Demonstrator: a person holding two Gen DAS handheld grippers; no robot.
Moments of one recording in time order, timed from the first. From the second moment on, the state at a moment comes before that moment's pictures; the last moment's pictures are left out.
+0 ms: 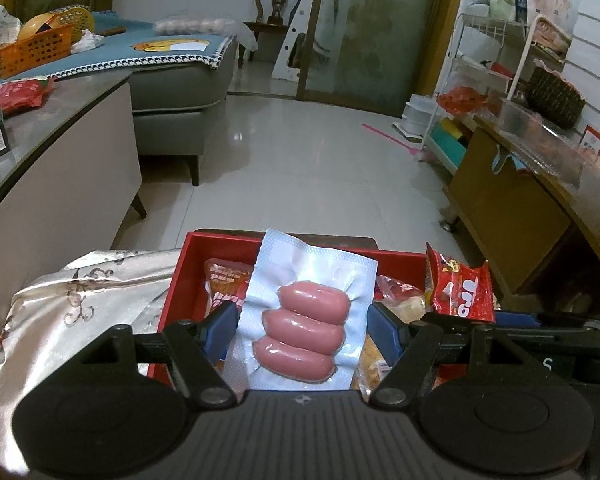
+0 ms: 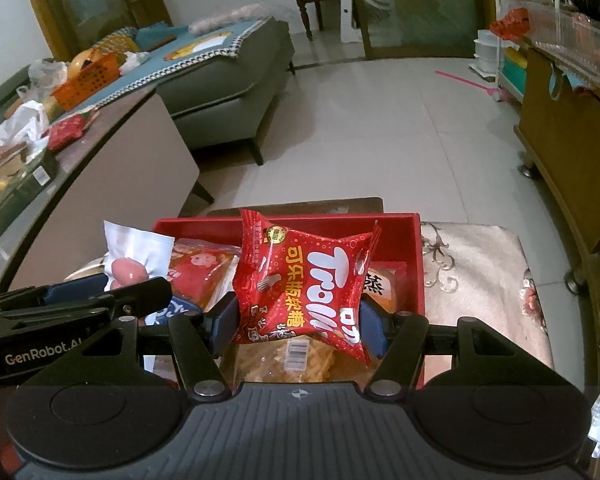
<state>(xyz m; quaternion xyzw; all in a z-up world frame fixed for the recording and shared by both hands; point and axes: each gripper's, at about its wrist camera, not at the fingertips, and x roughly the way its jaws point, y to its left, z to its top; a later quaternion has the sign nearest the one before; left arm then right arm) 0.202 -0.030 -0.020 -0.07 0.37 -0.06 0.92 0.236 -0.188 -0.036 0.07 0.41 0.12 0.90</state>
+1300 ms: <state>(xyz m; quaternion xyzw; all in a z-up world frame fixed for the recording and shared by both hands) 0.221 -0.040 -0.053 -0.04 0.41 -0.04 0.91 0.257 -0.180 -0.060 0.04 0.44 0.10 0.89</state>
